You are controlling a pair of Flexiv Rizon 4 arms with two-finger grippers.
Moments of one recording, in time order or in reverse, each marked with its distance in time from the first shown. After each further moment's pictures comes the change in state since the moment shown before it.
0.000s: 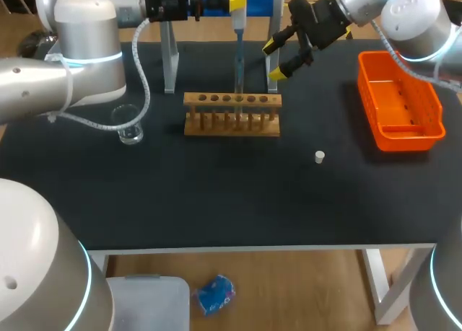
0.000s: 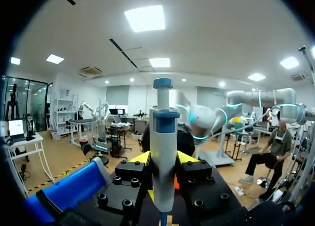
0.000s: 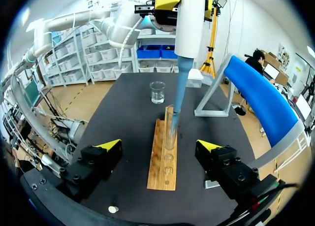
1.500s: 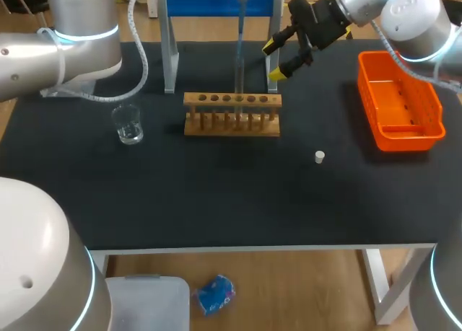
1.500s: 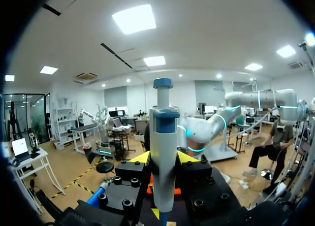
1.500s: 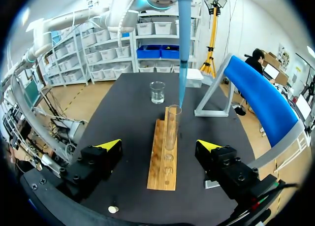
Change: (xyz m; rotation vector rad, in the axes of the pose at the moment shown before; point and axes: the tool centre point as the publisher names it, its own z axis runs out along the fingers) left arm 0.016 -0.076 0.006 -0.042 -0.004 0.101; right arm 0.000 0.000 0.000 0.000 -0.001 0.000
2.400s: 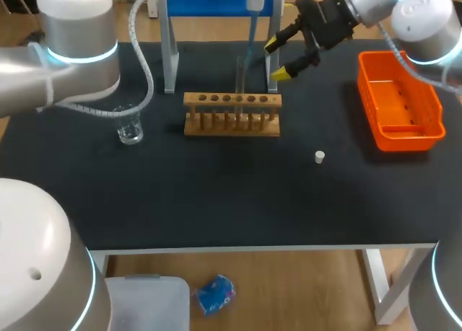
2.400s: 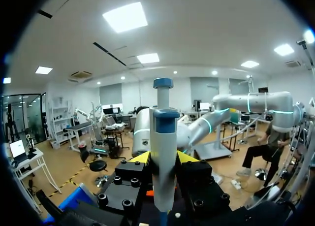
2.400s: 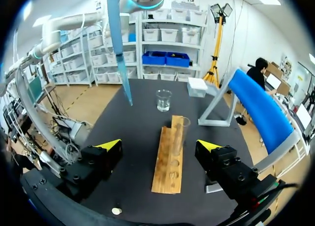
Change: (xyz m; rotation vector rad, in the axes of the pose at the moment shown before) left arm 0.098 -0.030 0.010 -0.032 0.034 -0.006; right arm 0.022 0.013 -0.018 -0.069 0.007 -0.060
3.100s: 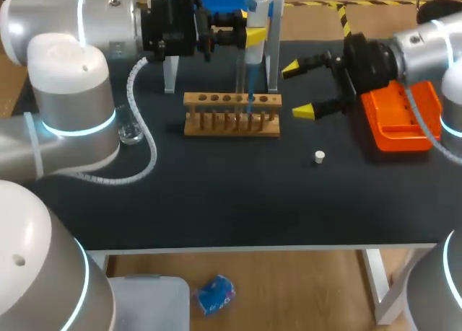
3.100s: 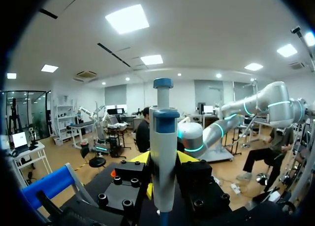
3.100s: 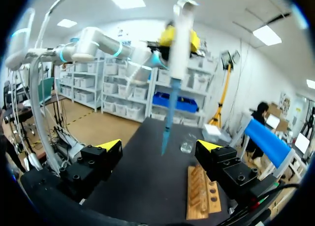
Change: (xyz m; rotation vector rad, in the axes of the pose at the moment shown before) left arm 0.080 0.044 -0.008 0.029 -0.060 -0.024; right arm 0.143 0.034 -0.025 -0.406 -0.010 -0.160
